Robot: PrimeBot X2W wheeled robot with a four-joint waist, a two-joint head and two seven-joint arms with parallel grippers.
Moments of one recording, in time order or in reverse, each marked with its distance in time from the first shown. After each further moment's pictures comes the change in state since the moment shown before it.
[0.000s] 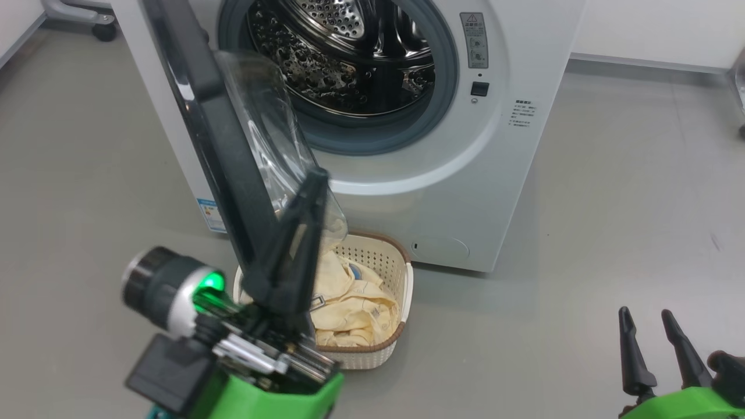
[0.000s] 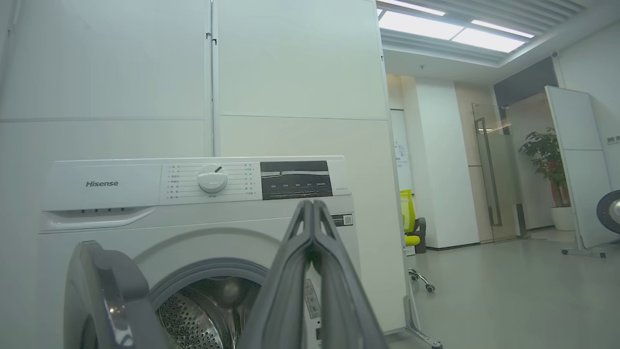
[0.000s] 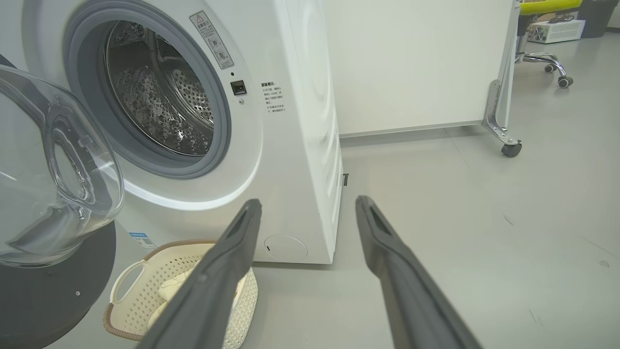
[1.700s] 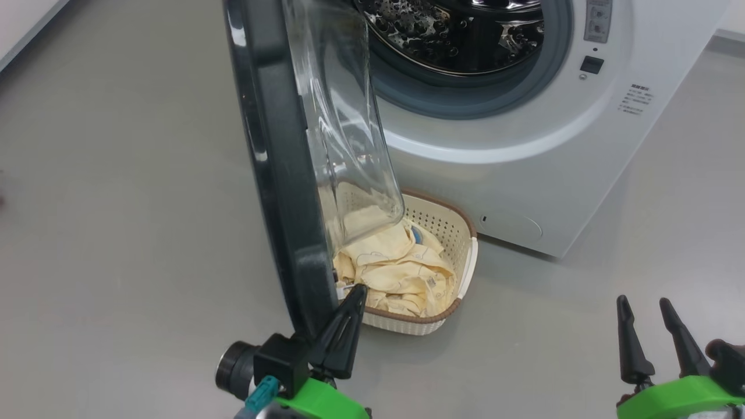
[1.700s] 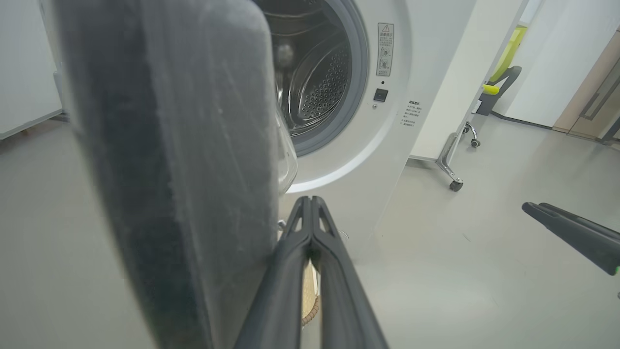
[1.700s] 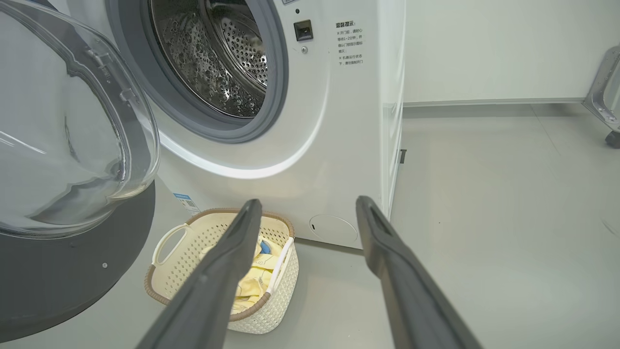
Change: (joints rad) left arm 0.030 0.005 -0.291 0.555 -0.208 0.205 -0.036; right arm -0.032 0.000 0.005 0.009 0.000 0.000 0.000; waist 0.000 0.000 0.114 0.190
